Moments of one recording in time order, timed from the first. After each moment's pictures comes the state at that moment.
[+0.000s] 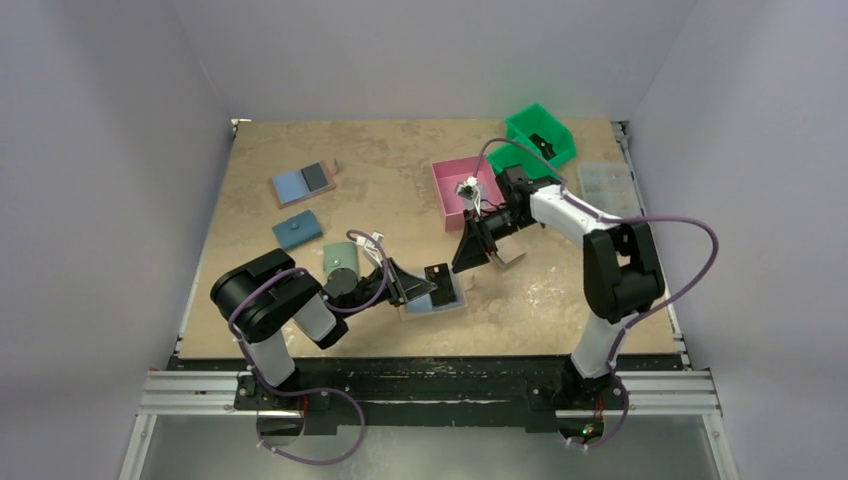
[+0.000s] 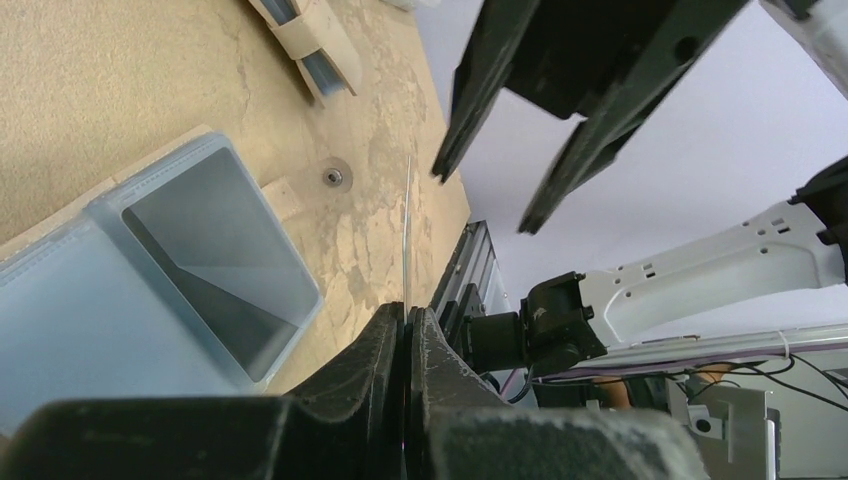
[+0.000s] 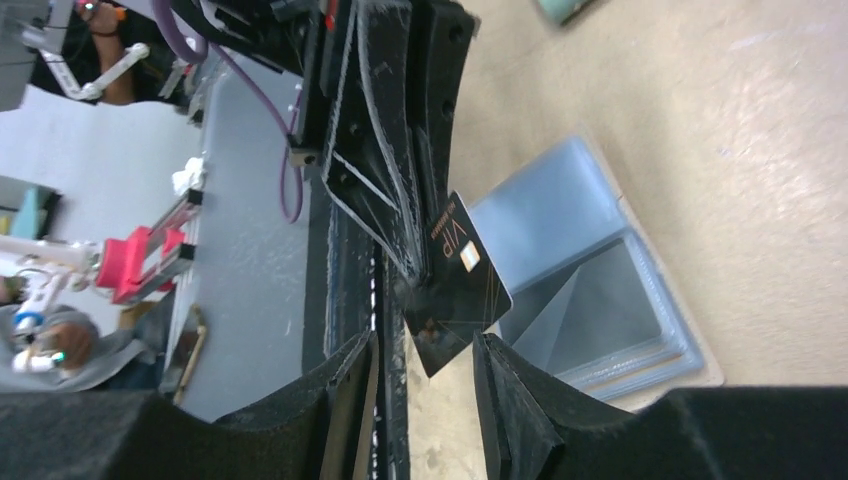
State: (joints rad) left arm -0.72 1.75 0.23 1.48 0.36 -1.15; right arm 0.34 1.84 1.27 -0.92 -1.23 -0.60
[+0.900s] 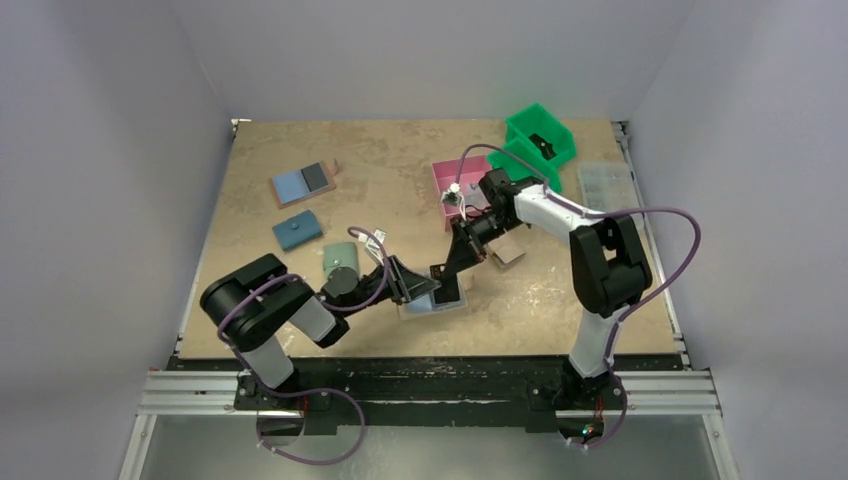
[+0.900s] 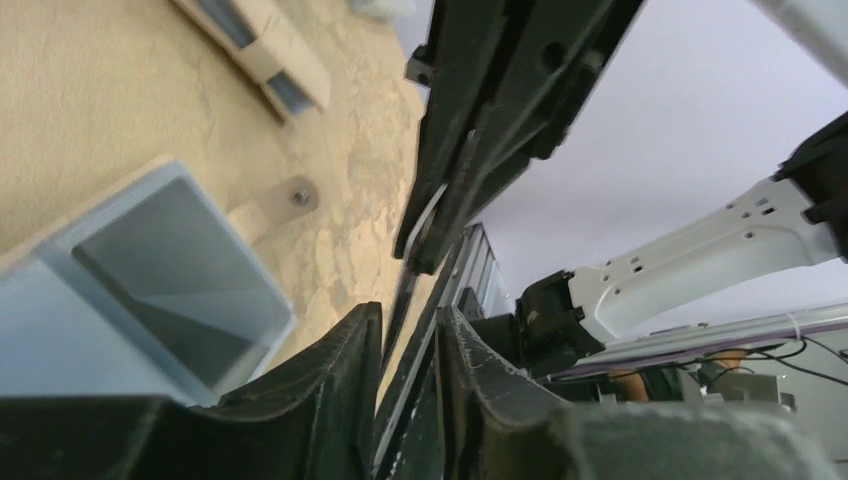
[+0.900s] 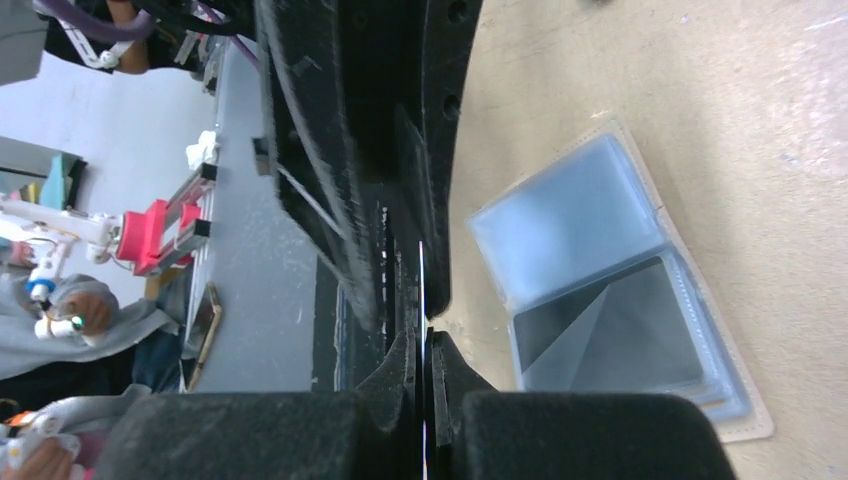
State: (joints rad) left arm -0.74 1.72 0.24 1.46 0.36 -1.11; right arm 0.42 1.87 1.29 -0.88 -1.19 -0.54
